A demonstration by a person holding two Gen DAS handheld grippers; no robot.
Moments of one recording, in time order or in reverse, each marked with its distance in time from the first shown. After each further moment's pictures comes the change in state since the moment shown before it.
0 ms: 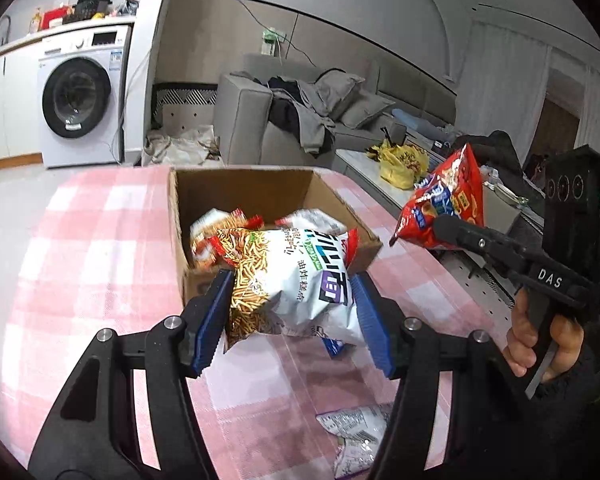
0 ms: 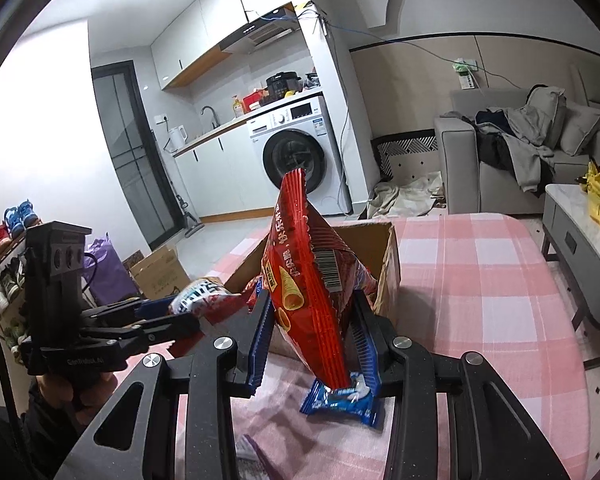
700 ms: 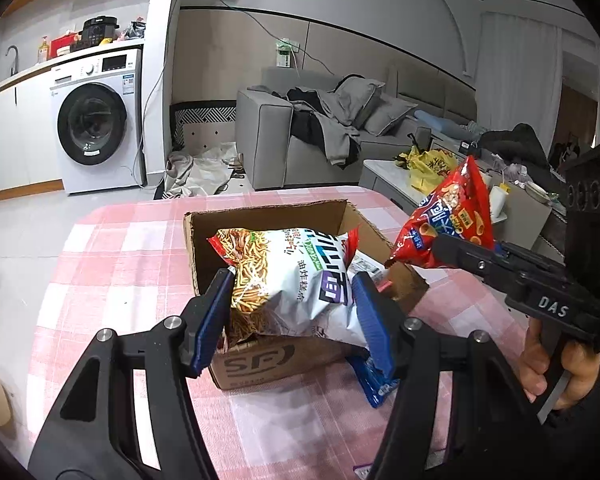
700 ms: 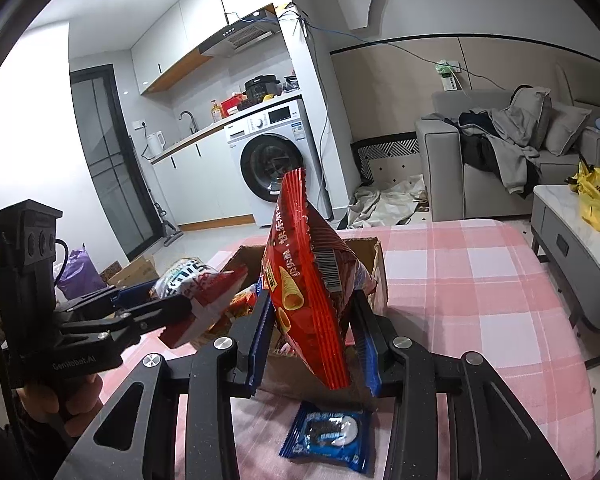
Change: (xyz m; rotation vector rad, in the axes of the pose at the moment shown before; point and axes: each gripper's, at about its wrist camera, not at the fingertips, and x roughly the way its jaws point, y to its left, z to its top) left arm 0.029 -0.001 0.038 0.058 -0.026 0.116; right arm 0.045 -0.006 0.018 0.015 -0.015 -0.076
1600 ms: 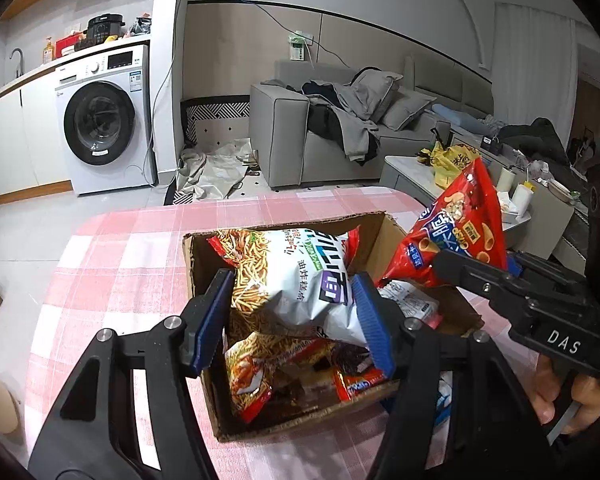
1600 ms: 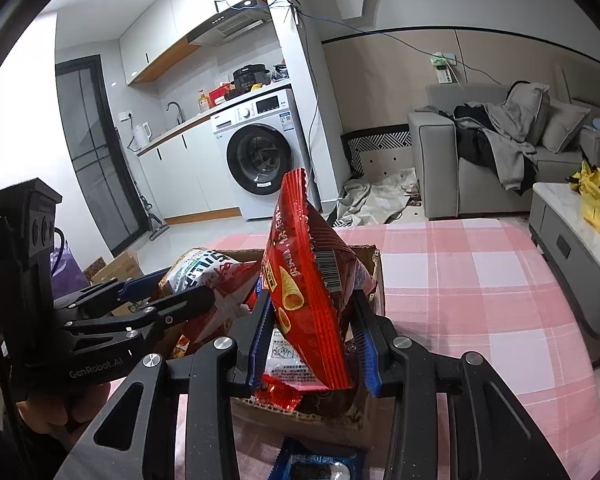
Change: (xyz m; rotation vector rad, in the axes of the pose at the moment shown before) left arm 0.099 0.018 0.024 0.003 0.023 0.061; right arm 0.067 -0.017 0.012 0.008 0.036 -0.035
